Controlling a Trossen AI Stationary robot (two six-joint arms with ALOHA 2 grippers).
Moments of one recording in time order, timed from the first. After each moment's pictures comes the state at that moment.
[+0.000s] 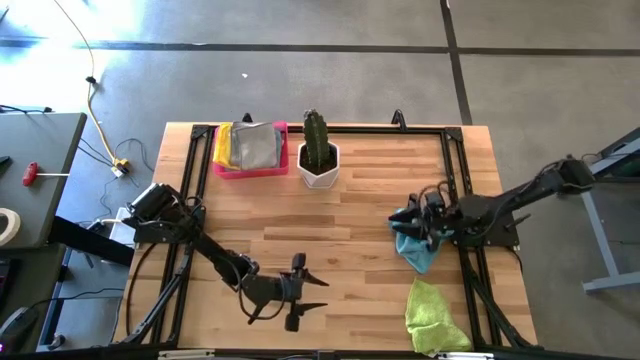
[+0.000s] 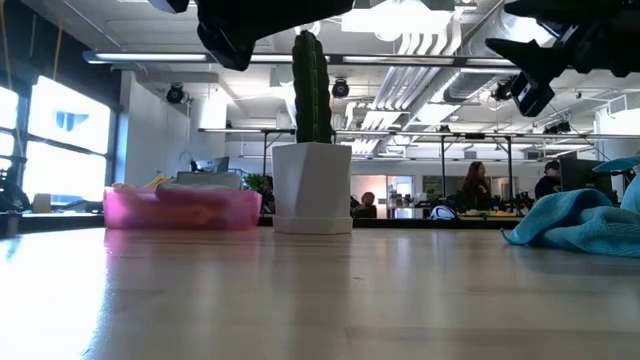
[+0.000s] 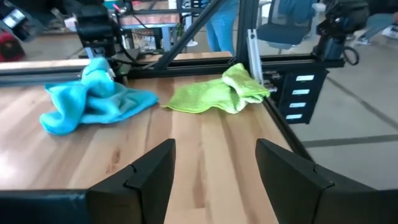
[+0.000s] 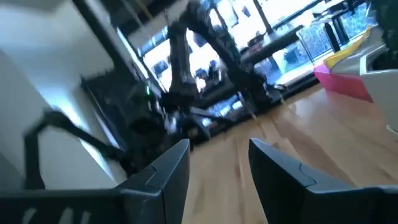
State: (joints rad) left arm -0.51 1.86 0.91 0.70 -0.55 -0.12; right arm 0.32 0.66 0.09 0.68 0.21 0.51
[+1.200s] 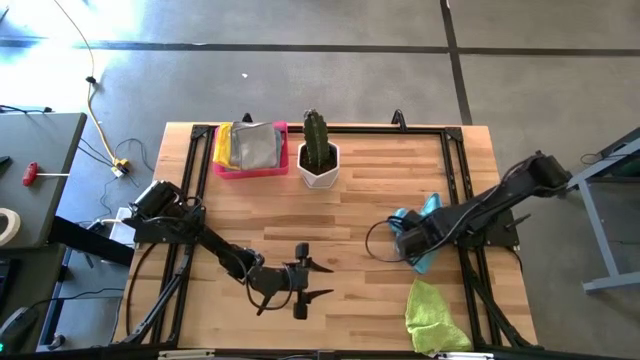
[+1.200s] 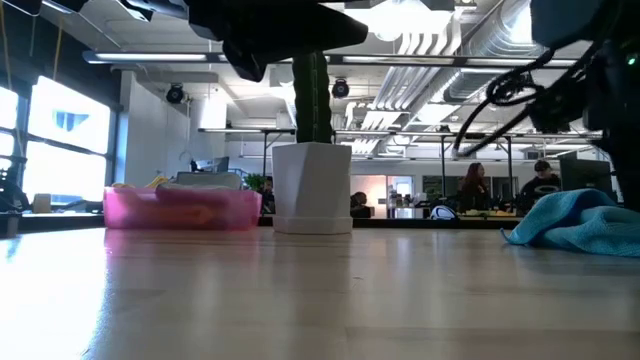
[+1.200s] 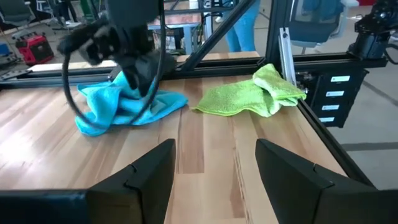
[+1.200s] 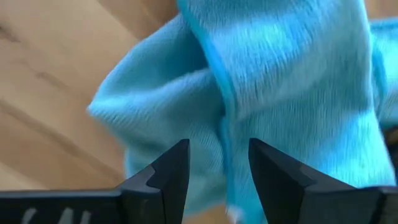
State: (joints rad) left arm -0.45 1.86 0.91 0.70 -0.57 -0.09; right arm 0.39 1.34 0.74 -1.01 0.07 1.19
